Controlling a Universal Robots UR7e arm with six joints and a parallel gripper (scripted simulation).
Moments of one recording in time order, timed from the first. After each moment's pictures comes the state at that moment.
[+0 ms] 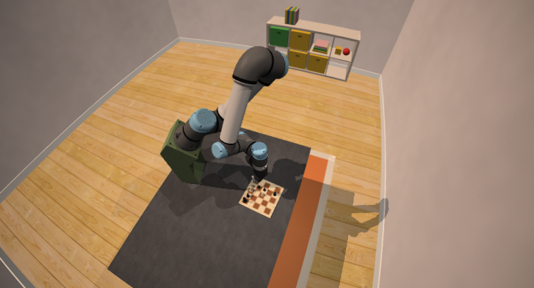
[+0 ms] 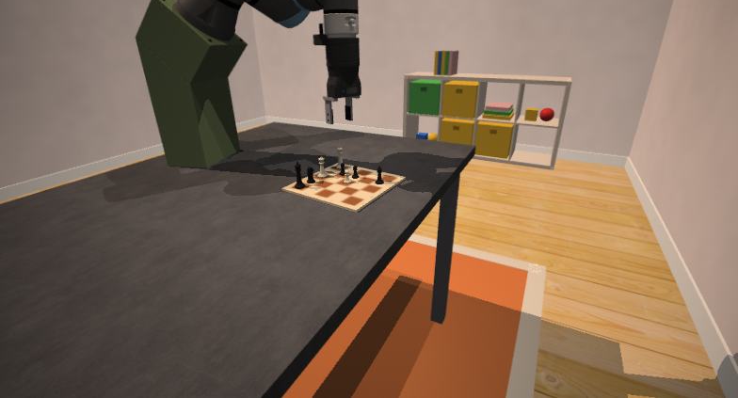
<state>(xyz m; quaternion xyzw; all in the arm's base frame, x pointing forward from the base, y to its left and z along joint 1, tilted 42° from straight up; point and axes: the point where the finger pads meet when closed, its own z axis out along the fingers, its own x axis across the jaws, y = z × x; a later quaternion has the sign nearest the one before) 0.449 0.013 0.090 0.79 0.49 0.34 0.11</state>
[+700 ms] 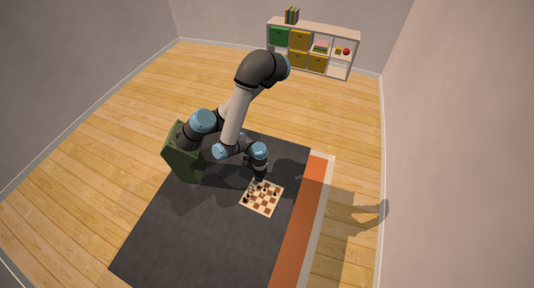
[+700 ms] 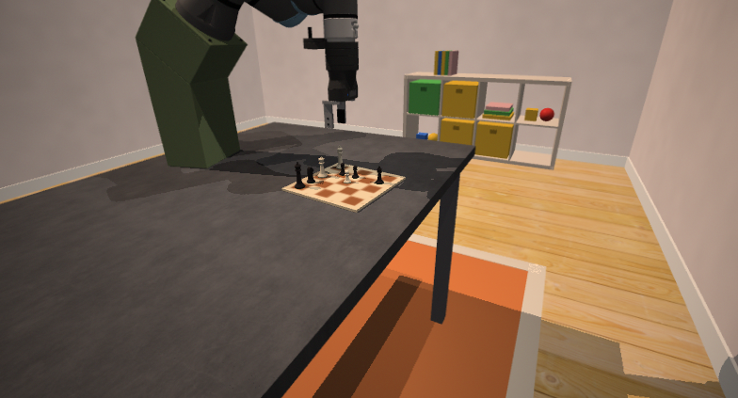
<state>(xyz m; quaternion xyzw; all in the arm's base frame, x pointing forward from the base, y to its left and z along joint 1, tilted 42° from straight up) 0.449 0.009 0.078 0.67 0.65 0.30 0.18</state>
